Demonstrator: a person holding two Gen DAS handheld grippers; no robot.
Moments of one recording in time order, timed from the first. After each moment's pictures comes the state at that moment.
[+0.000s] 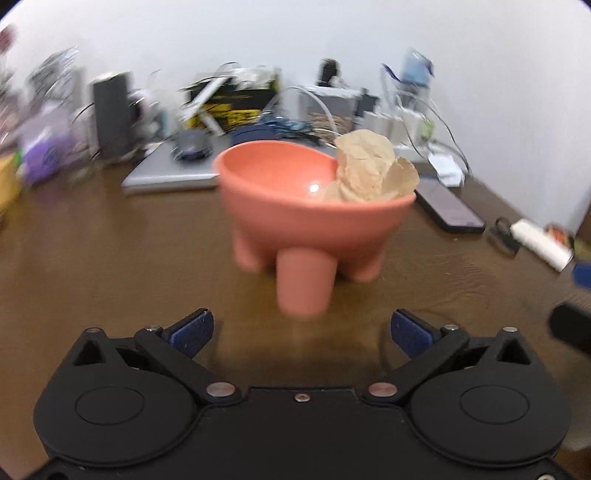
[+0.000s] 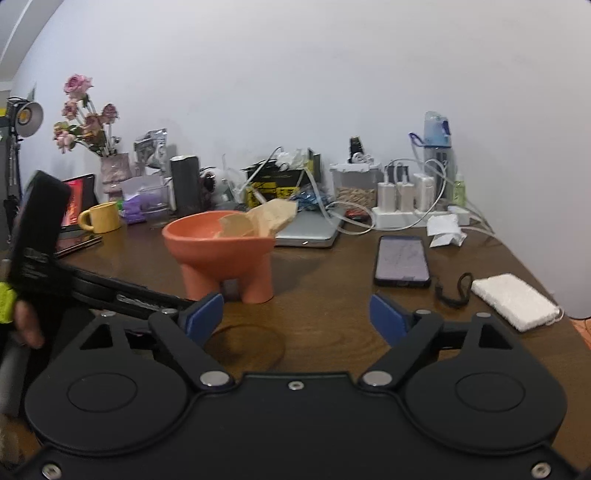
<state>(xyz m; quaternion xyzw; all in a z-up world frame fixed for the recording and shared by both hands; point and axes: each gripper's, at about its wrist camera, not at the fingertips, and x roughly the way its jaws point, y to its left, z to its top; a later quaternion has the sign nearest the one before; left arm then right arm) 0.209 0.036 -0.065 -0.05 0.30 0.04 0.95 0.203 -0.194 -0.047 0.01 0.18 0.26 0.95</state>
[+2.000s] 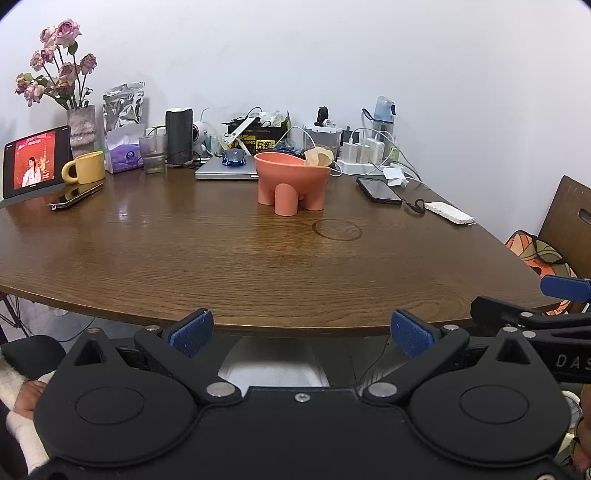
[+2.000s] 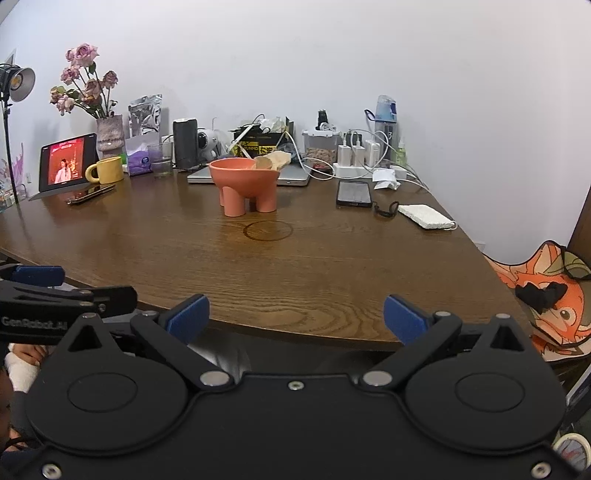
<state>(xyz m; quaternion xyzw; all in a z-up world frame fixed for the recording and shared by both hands) -0.046 -0.028 -0.030 -0.04 0.25 0.05 0.97 -0.021 -0.221 -0.020 -0.03 0.23 0.16 0.96</state>
